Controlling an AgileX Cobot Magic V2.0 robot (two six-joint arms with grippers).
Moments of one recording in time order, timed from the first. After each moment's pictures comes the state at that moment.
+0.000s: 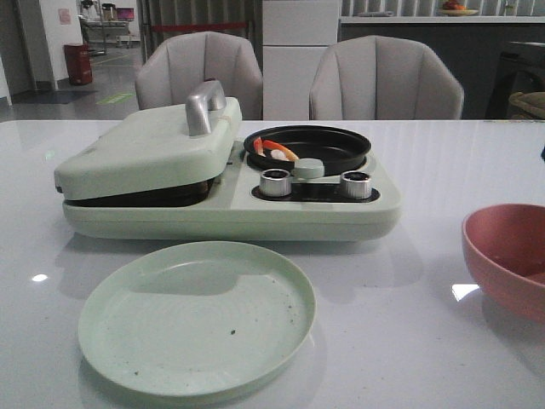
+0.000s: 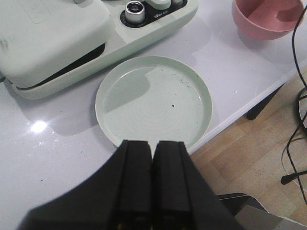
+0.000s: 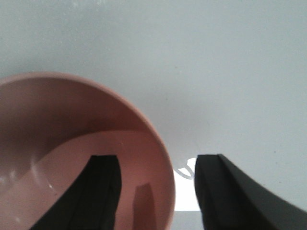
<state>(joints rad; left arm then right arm) -0.66 0.70 -0.73 -0.08 0.80 0.02 0.00 1.45 -0.85 -0.10 0.59 0.19</state>
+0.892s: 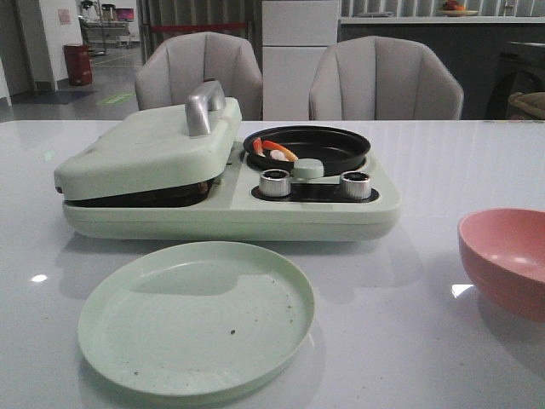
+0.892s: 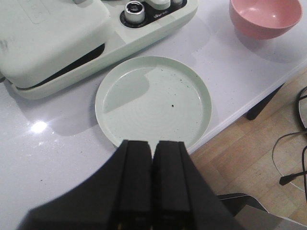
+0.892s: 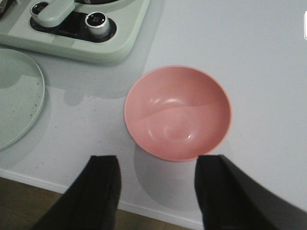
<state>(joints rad) -0.66 0.70 -0.73 -0.08 0.80 0.02 0.29 0.62 -0.61 -0.08 0.75 0.19</state>
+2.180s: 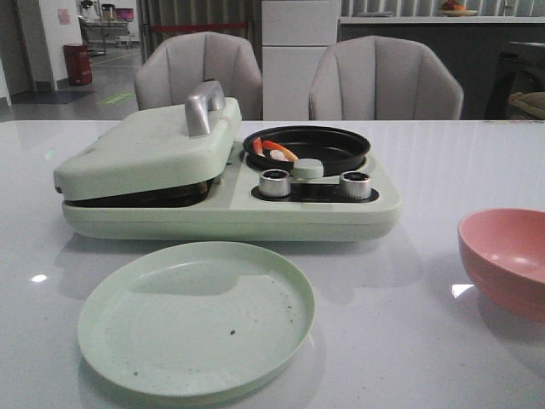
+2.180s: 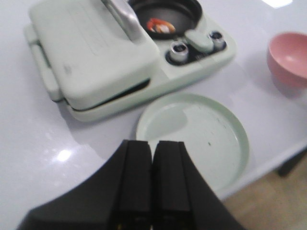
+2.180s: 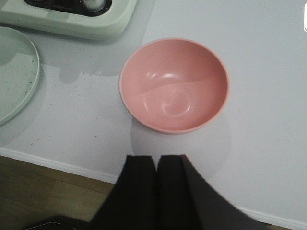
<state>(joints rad) -0.48 0.55 -0.64 -0.07 0.65 0.02 0.29 0.53 -0.54 -0.08 0.81 0.19</state>
